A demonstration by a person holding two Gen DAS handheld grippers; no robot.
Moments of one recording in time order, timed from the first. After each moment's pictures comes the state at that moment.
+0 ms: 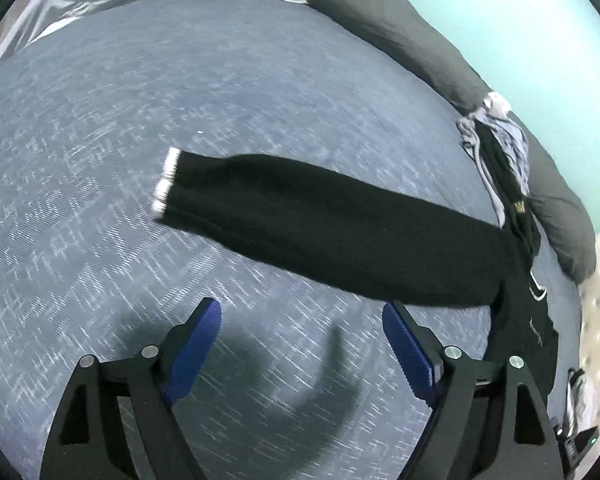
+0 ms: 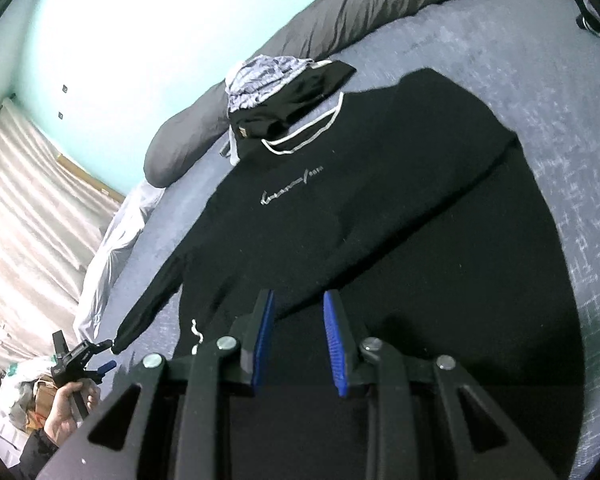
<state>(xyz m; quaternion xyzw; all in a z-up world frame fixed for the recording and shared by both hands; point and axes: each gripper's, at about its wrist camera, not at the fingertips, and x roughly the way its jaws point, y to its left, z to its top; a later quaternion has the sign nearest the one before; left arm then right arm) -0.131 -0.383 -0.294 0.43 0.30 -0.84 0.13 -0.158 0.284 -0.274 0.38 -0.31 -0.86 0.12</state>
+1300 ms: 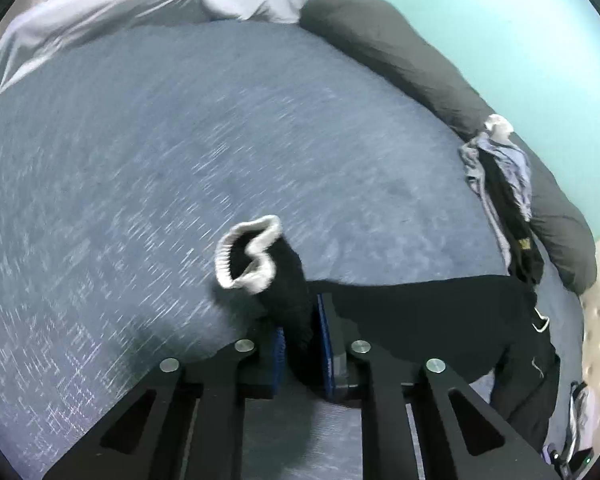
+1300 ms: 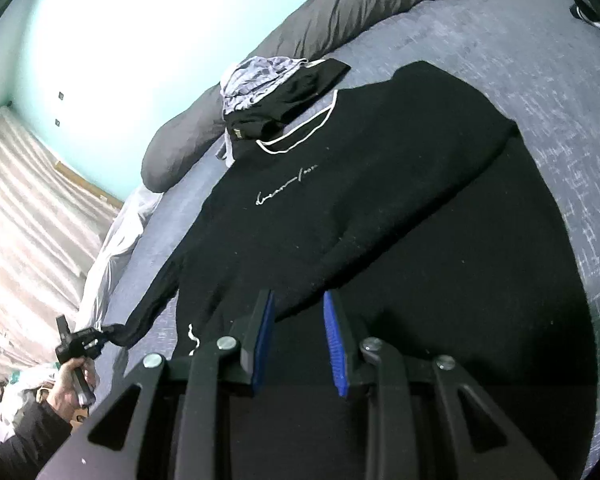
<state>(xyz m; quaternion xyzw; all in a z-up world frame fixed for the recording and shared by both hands) -0.194 -0.428 -0.264 0.40 0.27 -0.87 0.12 -0.155 0.286 -0.275 0.37 -0.32 -0.86 0.12</state>
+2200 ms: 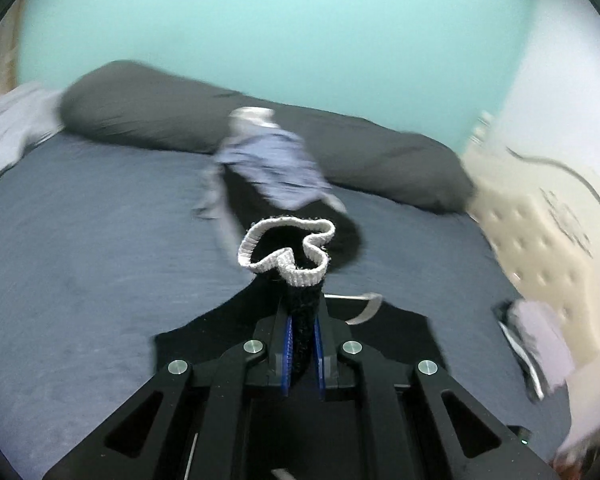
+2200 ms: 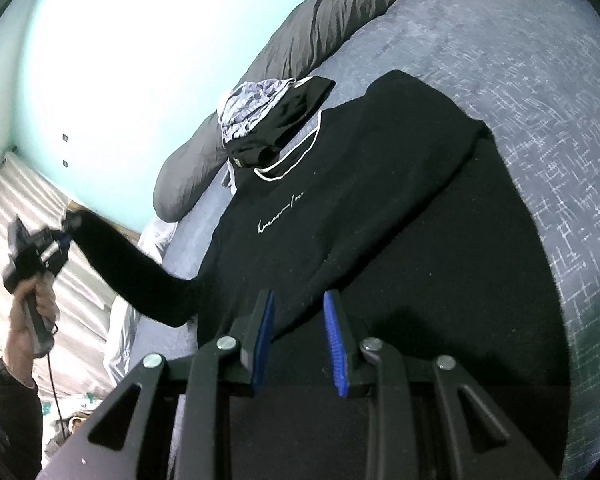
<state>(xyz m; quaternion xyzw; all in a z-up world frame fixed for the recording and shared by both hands) -0.289 -0.090 -0.065 0.34 0.12 -0.92 -0.15 -0.144 0.325 -0.273 0.34 -0.39 -0.85 0.12</state>
